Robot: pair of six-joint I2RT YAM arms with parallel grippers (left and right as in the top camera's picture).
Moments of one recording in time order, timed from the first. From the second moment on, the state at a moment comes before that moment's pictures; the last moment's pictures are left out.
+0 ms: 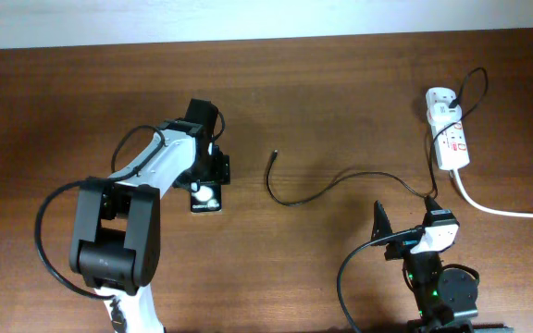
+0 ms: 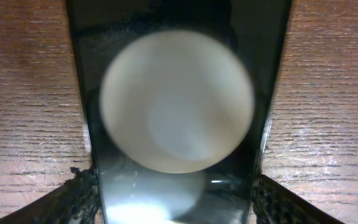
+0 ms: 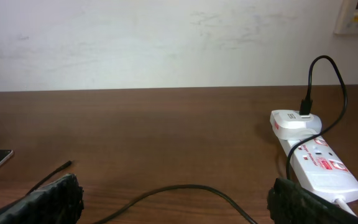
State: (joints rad) left arm -0.25 2.03 1.34 -0.79 -0.03 -0.27; right arm 0.09 0.01 0.01 -0.07 -0.01 0.08
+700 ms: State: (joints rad) left arm -0.25 2.05 1.53 -0.98 -0.03 -0.27; right arm 0.09 0.01 0.01 -0.07 -0.01 0.08
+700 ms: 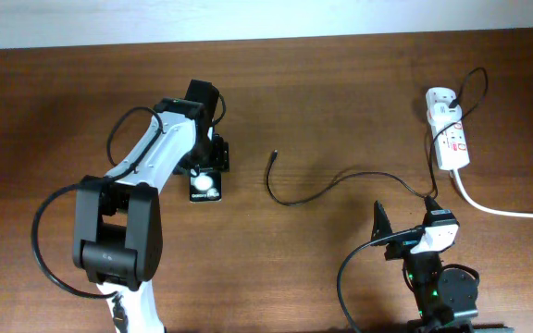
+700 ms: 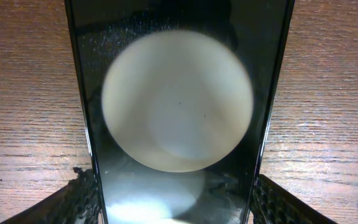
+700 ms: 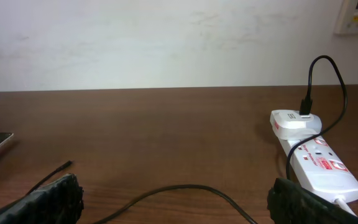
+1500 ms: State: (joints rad) left arm -0.25 2.05 1.63 -1.03 0.25 -0.27; right arm 0.09 0.01 0.01 -0.08 -0.01 0.08
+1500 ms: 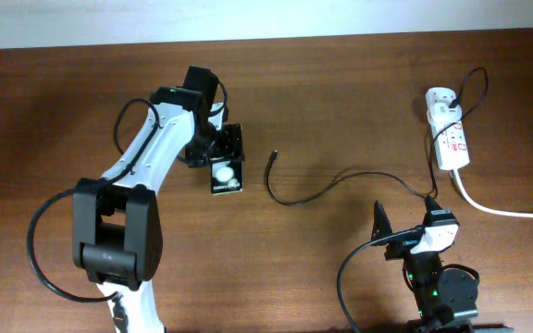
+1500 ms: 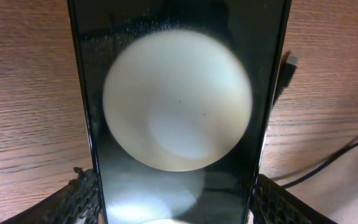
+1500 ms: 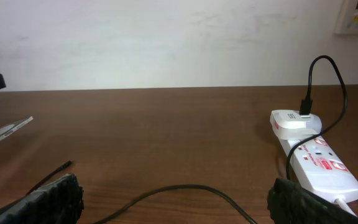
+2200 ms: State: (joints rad) left arm -0.25 2.05 1.63 -1.01 0.43 -0.36; right arm 0.09 0.01 0.01 -0.07 -0.01 0.08
